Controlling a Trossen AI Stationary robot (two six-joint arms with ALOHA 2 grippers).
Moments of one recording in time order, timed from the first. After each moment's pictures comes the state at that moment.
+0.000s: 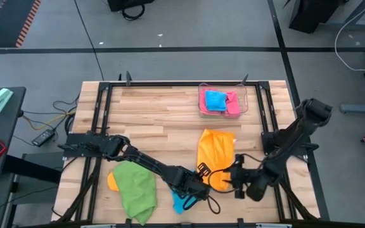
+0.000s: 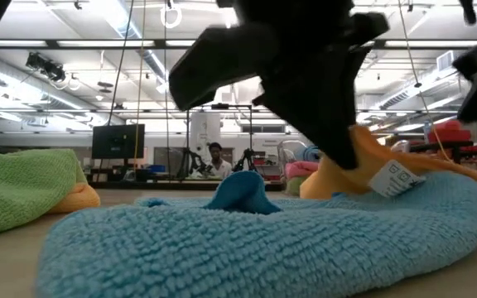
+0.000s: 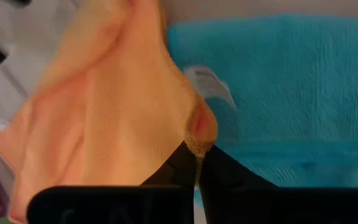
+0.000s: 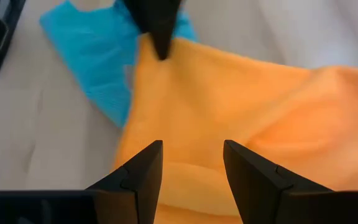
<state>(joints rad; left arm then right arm) -0.43 2.37 2.02 -0.80 -0.35 0.53 0.88 1.47 0.71 -0.28 0.68 0.79</state>
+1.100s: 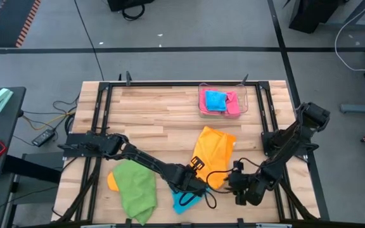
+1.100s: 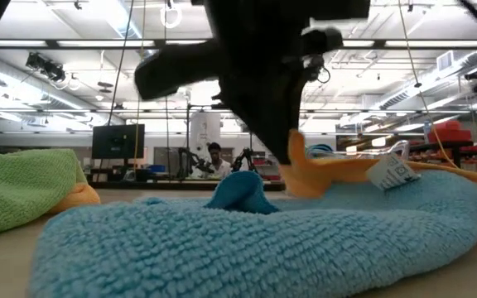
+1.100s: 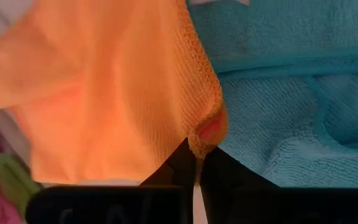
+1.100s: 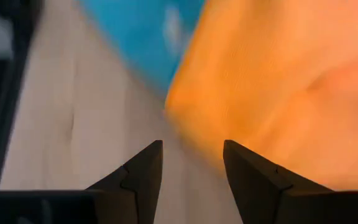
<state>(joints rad) -0.42 2.34 2.02 -1.00 -0.43 0.44 0.89 1.54 0.73 -0.23 0.56 0.85</state>
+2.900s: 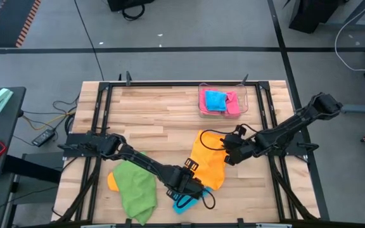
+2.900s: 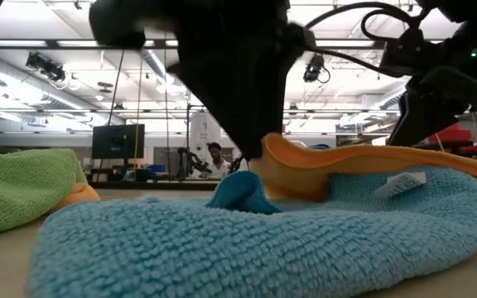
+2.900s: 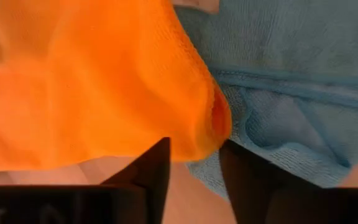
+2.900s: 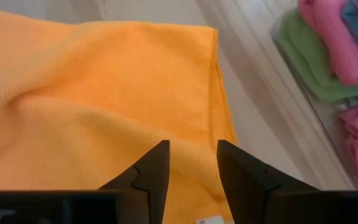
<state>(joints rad) -0.45 2.31 2.02 -1.06 -0.30 0.19 0.42 1.25 0.59 -0.50 0.59 0.66</state>
